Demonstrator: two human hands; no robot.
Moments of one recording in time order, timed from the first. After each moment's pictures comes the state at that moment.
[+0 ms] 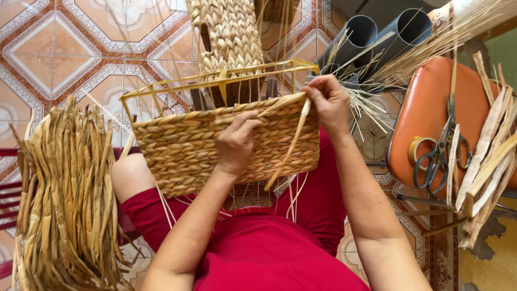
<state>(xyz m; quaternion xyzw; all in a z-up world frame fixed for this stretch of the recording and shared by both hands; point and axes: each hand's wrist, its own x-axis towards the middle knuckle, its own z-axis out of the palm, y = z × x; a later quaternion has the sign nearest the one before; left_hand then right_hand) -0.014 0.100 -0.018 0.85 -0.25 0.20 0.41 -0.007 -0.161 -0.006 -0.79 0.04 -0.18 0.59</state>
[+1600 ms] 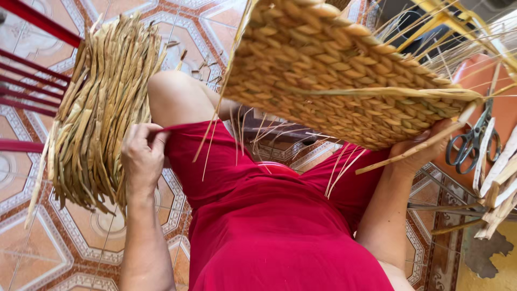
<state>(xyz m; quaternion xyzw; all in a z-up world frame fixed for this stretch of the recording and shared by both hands) -0.195 0.390 0.004 0.94 0.05 0.16 0.29 -0.186 -0.191 -0.014 -0.48 0.04 -0.40 0.78</state>
